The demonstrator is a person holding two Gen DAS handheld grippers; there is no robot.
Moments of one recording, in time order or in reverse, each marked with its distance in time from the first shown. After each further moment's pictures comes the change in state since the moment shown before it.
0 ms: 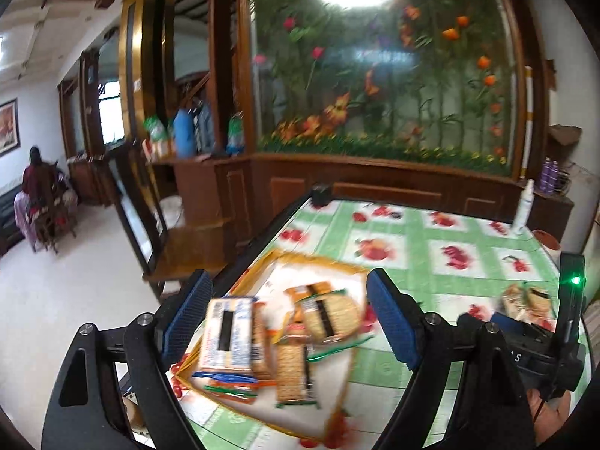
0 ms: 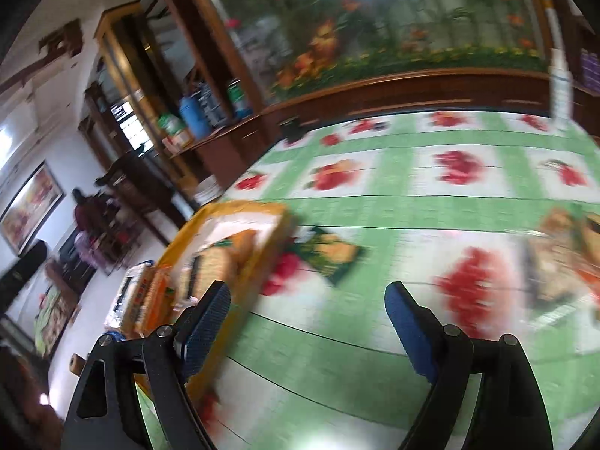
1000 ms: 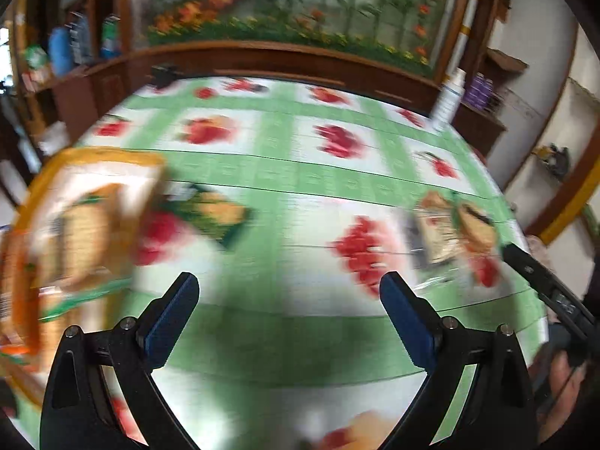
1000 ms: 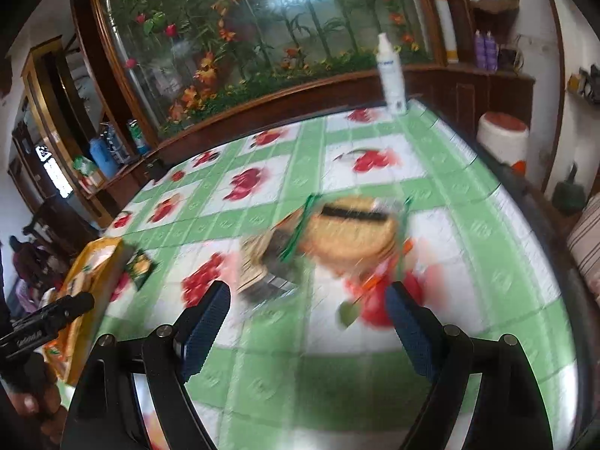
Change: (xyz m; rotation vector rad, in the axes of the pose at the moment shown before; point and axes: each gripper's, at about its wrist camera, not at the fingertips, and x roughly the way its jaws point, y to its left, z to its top) left arm 0.120 -0.181 -0.058 0.065 0.464 -0.407; right arm -0.089 -0.190 -0.008 0.137 -0.069 -0.308
